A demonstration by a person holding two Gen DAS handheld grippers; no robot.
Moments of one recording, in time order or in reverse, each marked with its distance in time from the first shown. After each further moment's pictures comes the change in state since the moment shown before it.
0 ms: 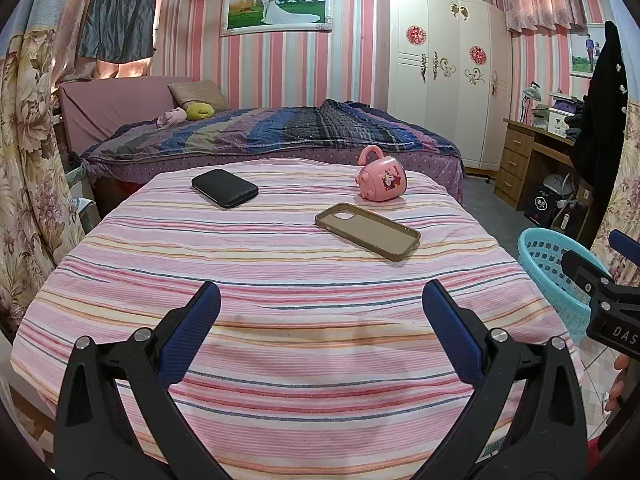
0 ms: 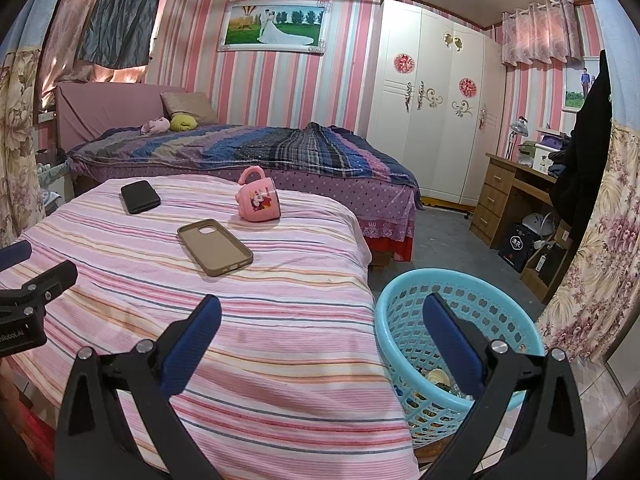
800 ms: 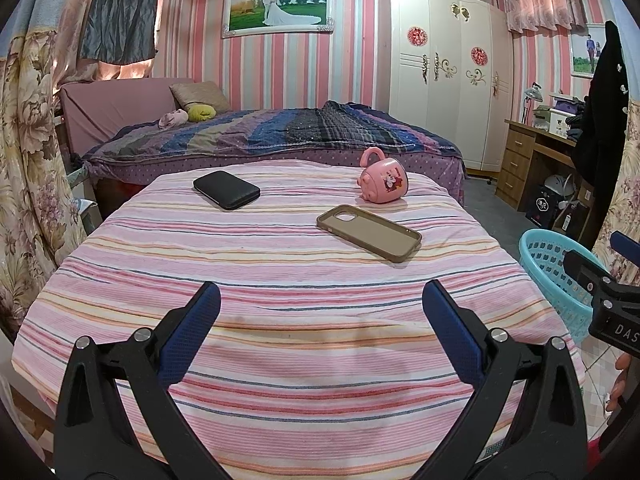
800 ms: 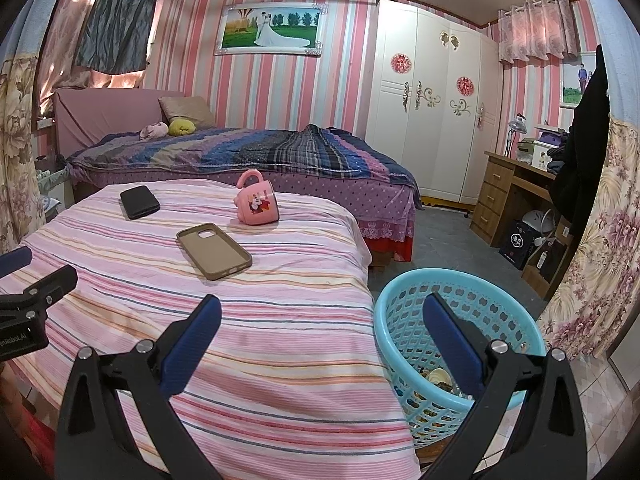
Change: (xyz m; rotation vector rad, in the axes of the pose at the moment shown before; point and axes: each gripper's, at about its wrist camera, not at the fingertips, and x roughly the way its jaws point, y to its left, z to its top) left arm 0.001 0.001 0.000 -0.001 -0.001 0.002; right arm 0.000 0.003 0.000 0.008 -0.001 -0.003
